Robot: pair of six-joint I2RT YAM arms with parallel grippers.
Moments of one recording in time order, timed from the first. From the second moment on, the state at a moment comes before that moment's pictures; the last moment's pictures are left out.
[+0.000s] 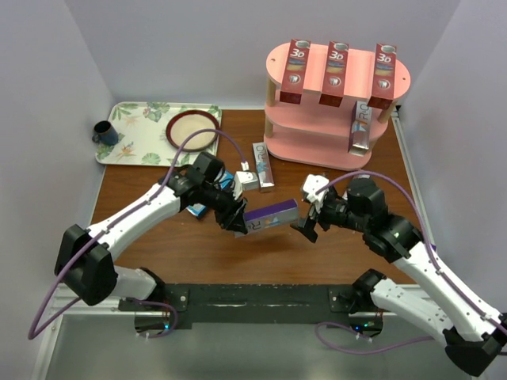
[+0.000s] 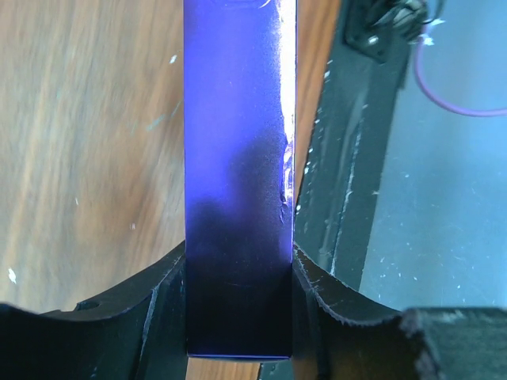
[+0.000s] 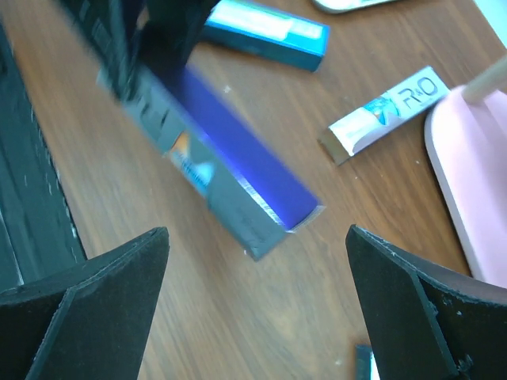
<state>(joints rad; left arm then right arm) -0.61 1.36 1.03 -0.67 0.78 0.23 0.65 0.76 0.85 -0.55 -0.33 -0.34</state>
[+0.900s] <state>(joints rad) -0.60 1.40 1.17 -0.86 0.94 0.38 1.16 0.89 0.83 -0.60 0.32 -0.70</state>
